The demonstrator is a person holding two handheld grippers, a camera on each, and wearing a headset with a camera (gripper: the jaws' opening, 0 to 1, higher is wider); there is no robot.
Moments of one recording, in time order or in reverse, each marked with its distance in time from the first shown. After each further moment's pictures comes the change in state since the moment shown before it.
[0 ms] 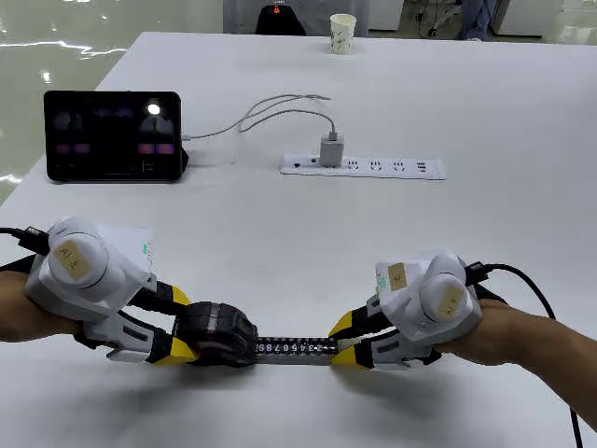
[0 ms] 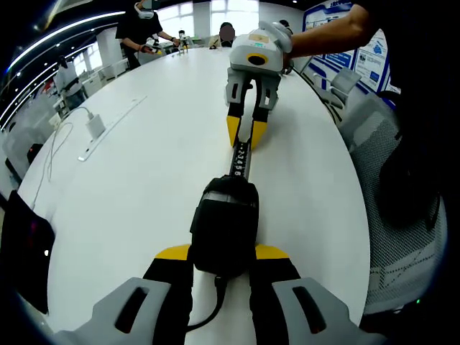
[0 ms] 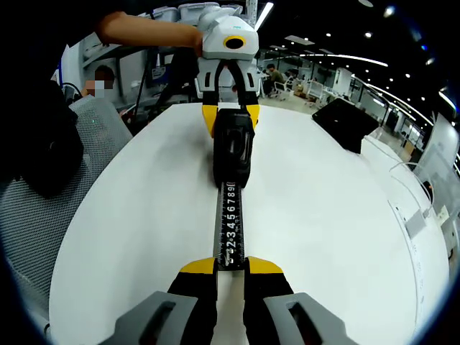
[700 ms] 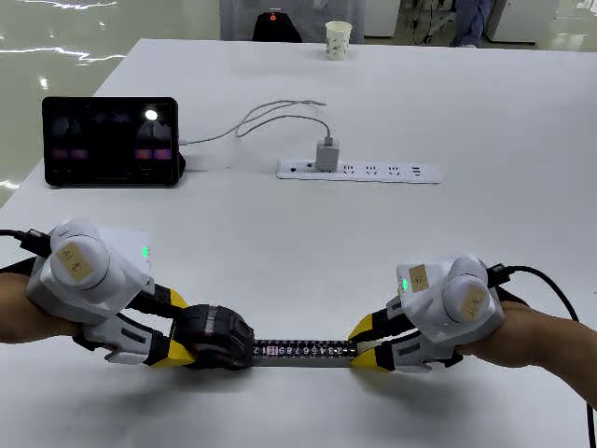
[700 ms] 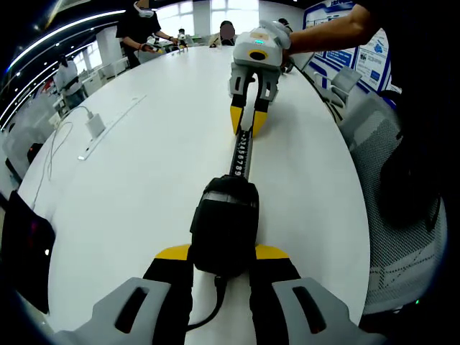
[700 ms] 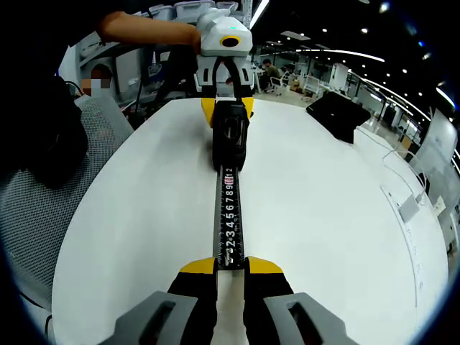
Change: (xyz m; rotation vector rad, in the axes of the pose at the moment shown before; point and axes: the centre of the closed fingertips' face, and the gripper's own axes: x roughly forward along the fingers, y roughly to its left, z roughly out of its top) left arm 0.000 0.000 0.000 0.000 0.011 0.002; right arm -0.021 0.001 -0.021 0.020 0.028 -0.015
